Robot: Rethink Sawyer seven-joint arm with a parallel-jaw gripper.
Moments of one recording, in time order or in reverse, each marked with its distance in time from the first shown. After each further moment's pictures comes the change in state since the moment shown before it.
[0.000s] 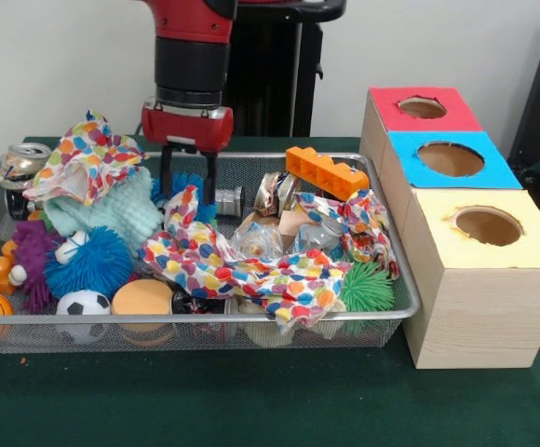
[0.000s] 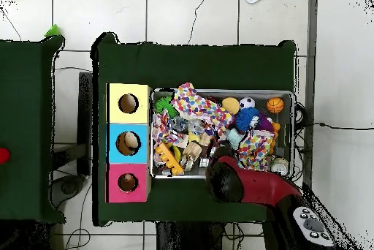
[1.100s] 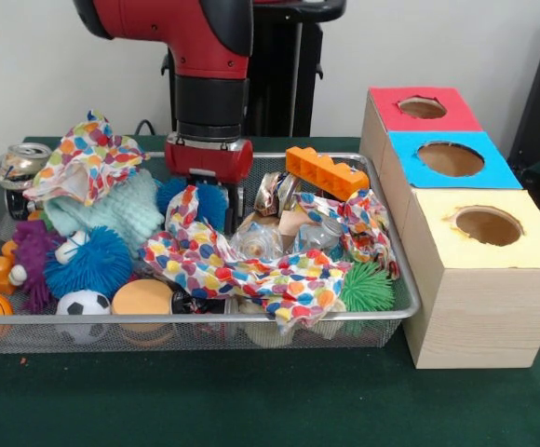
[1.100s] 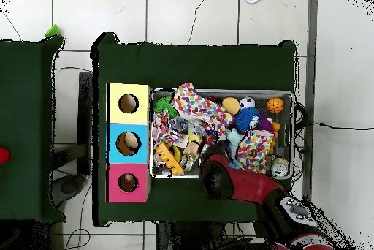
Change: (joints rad) arm 0.024 0.126 0.001 -0.007 0.081 -0.157 0.000
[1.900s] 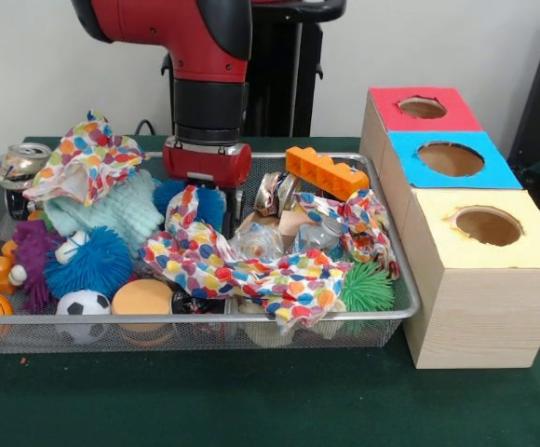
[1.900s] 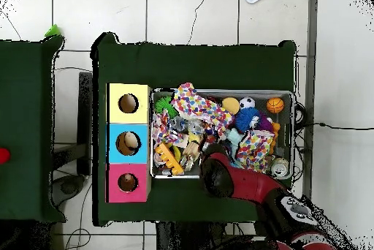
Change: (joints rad) arm -0.003 0.008 0.003 -0.006 0.024 -0.014 0.000
